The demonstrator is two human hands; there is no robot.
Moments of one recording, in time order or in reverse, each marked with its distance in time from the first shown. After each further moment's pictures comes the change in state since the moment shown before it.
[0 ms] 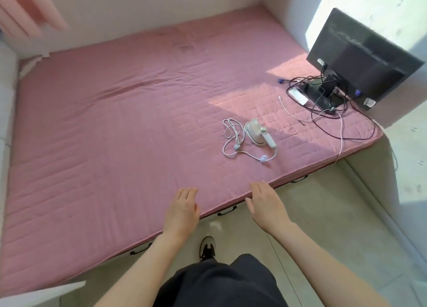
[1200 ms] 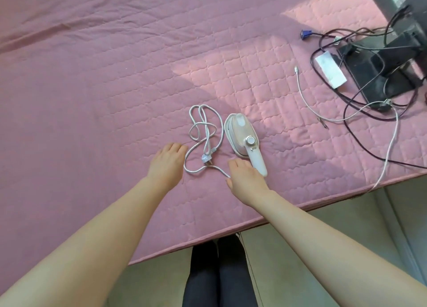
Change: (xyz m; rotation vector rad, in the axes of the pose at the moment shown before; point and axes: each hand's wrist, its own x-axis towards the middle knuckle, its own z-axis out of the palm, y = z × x) left_hand 0.399 0.033 0.194 0.367 -0.333 -0.068; right_hand 0.351 0.209 0.095 -0.018 -0.384 -0.158
